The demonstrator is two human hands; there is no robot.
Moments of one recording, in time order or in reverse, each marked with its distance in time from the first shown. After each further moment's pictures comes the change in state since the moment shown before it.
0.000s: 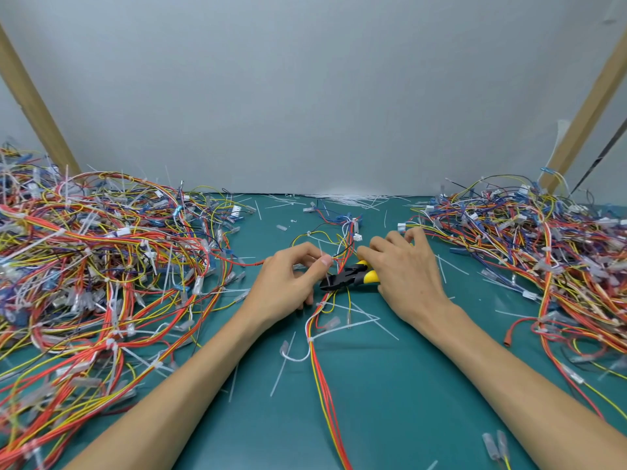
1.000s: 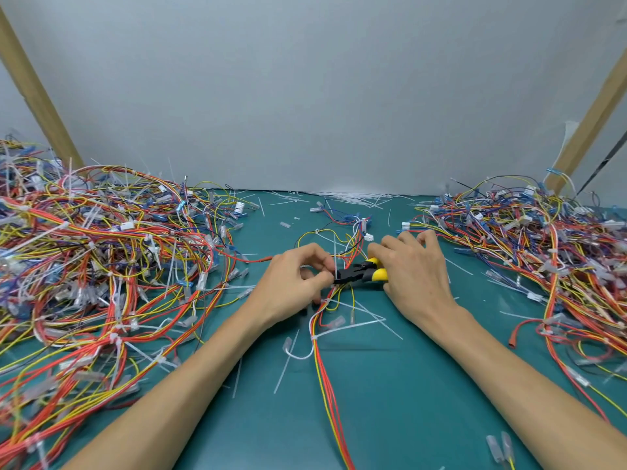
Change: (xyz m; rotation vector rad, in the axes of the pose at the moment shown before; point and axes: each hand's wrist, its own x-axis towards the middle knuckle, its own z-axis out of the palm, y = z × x) left_hand -0.002 0.004 -0.003 0.041 -0.102 0.015; right_hand -0.003 0.002 0.004 0.023 -0.027 0.077
